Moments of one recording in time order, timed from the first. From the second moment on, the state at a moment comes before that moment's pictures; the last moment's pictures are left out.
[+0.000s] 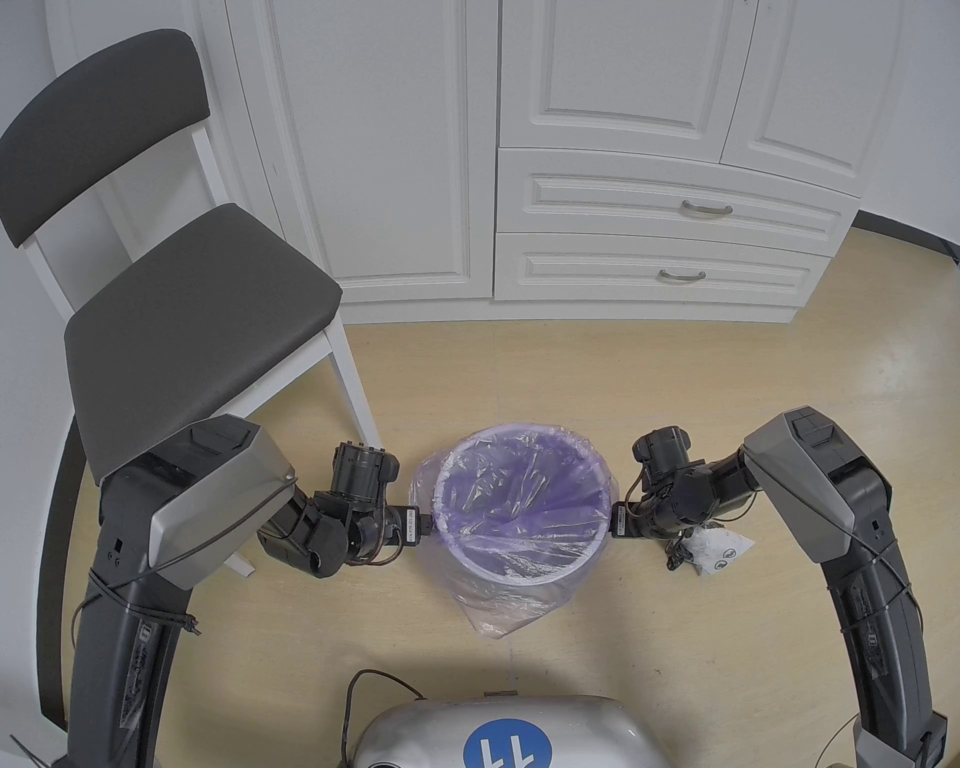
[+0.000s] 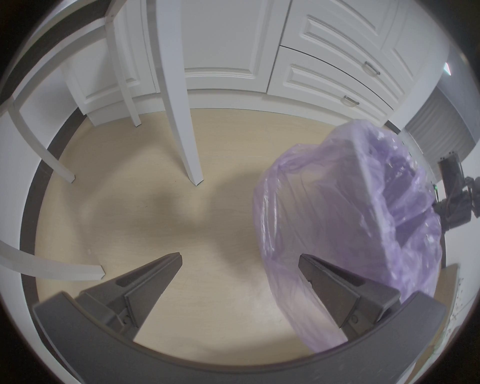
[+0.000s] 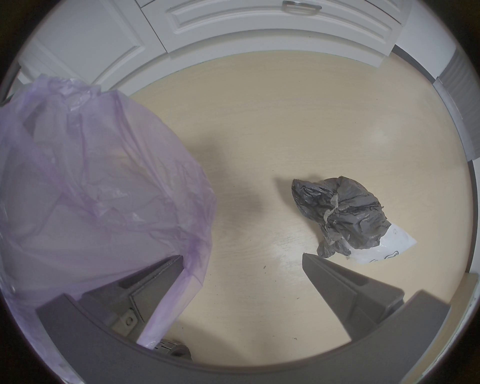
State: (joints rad) left arm -0.38 2.58 -1.34 -0.55 0.12 -0.22; right arm 0.27 2.70 -1.73 -0.05 -0.06 0.29
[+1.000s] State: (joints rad) left arm -0.33 2.66 -1.51 -0.45 0.22 -0.27; right arm 0.26 2.78 -1.95 0.15 -0.14 0.33
